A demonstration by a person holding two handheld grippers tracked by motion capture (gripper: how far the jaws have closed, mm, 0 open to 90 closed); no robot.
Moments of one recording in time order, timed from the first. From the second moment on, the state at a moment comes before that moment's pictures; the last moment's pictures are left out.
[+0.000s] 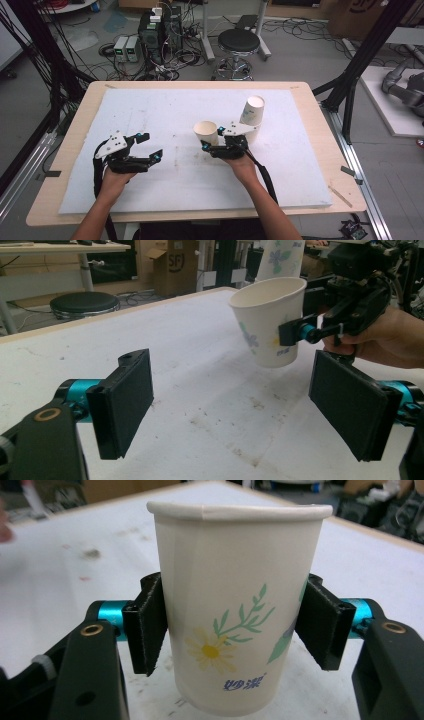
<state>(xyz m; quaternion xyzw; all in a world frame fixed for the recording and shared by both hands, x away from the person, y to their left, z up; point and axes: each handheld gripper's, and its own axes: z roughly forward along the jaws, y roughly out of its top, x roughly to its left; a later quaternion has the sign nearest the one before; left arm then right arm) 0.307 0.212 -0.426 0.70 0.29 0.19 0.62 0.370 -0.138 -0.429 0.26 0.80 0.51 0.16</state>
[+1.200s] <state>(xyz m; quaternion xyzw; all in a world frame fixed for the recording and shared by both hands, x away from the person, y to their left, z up) 0.309 0.214 -0.430 0.70 0.32 0.18 0.61 0.359 -0.148 -0.437 0.28 0.86 0.40 0.15</state>
